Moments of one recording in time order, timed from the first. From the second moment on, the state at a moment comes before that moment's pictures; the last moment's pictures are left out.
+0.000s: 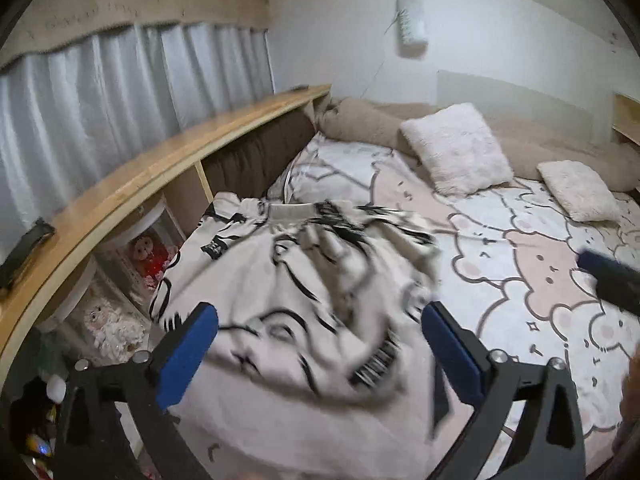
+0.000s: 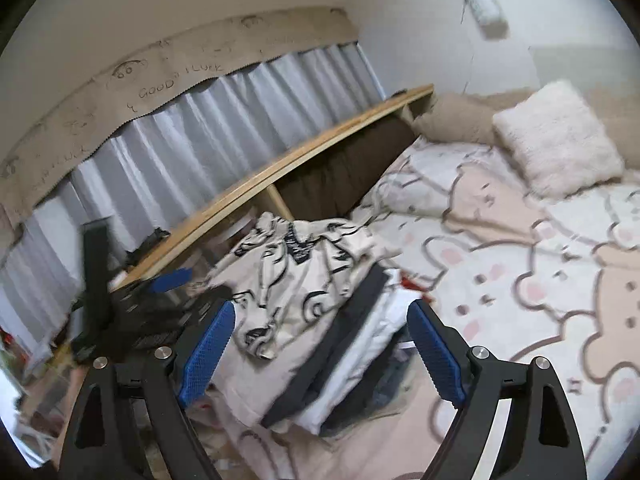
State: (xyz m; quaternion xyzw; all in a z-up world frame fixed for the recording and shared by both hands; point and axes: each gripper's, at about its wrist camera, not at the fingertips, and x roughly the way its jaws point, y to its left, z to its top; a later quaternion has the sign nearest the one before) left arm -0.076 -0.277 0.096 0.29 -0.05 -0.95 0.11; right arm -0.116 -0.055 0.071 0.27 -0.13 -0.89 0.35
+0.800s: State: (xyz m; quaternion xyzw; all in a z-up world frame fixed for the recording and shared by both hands) left arm 0.039 -0.193 0.071 0.25 0.00 -0.96 0.11; right arm -0.029 0.029 0.065 0.24 -0.01 -0.95 0.20
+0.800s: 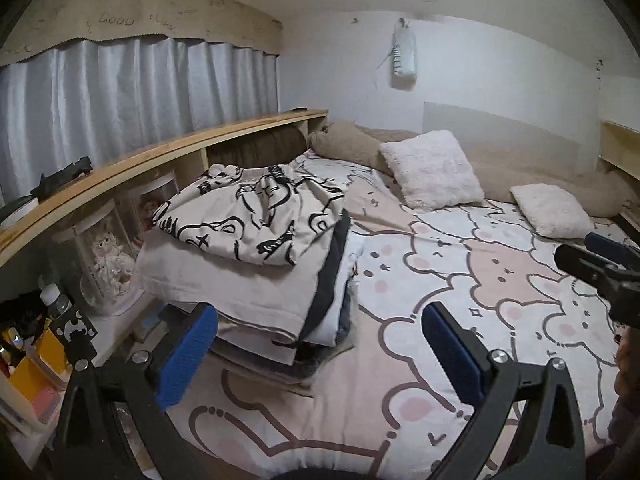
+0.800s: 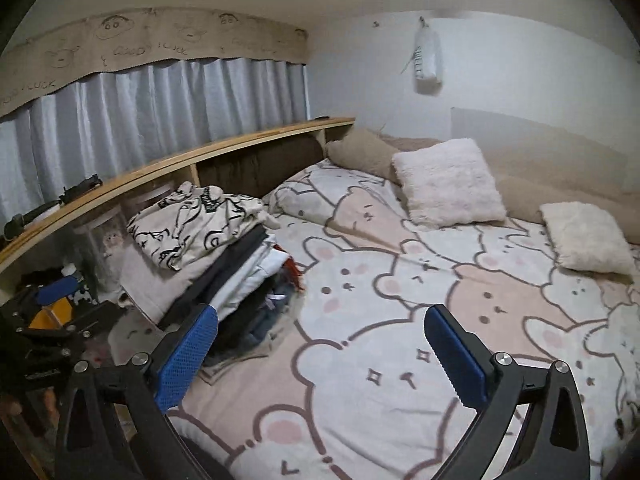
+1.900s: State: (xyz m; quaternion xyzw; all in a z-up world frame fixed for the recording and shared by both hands) left arm 0.058 -0.148 0.059 0.25 -0.01 -0.96 0.10; right arm 0.006 0.085 0.055 0.23 -0.02 -0.96 0.15
